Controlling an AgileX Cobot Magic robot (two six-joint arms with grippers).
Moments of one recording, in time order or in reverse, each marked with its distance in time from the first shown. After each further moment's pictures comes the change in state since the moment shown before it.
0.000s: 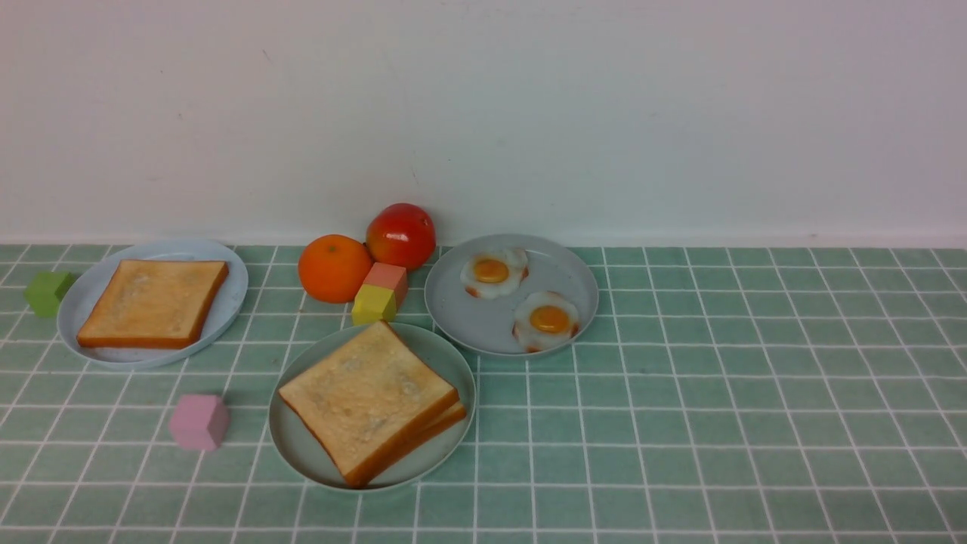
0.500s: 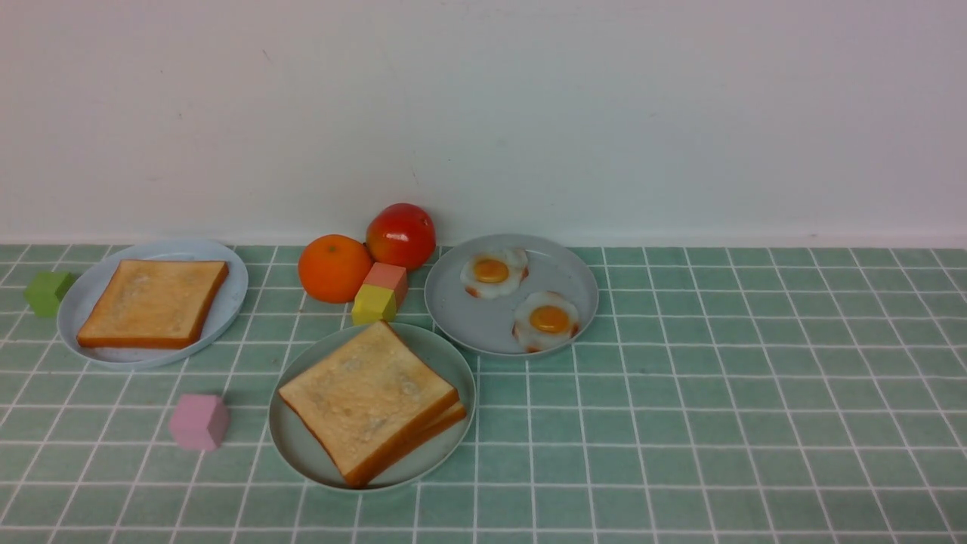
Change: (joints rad) right arm 0.000 0.000 0.000 0.000 0.000 0.000; left arm 0.000 0.000 0.000 0.000 0.000 0.000
